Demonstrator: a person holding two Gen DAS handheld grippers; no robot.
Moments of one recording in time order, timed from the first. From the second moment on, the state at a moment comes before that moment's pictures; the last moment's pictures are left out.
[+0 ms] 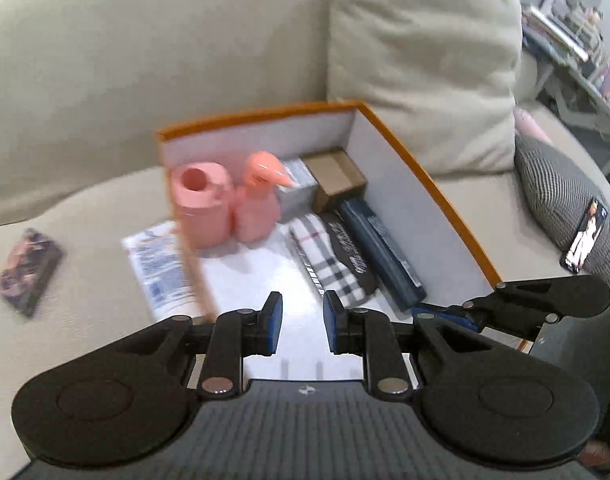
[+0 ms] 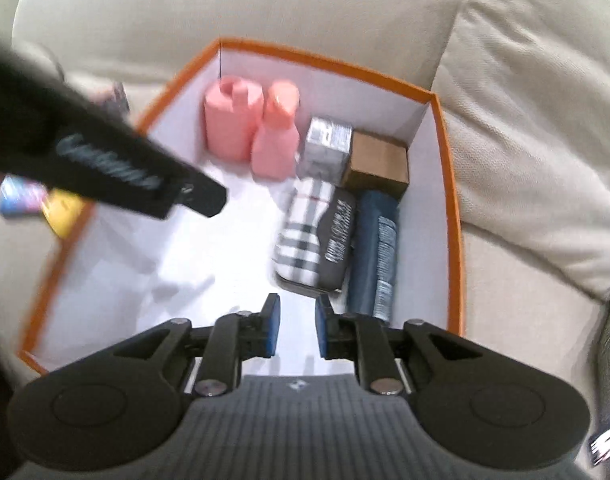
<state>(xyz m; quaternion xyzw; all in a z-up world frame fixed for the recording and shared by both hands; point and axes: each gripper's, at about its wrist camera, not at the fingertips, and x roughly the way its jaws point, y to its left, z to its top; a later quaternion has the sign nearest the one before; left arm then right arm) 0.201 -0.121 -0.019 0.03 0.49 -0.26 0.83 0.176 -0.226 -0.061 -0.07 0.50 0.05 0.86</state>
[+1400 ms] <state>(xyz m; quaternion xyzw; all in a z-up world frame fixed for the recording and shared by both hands) 0.297 0.070 -0.095 0.13 0.45 -0.18 0.86 0.301 -0.027 -0.115 -0.16 0.51 0.07 0.84</state>
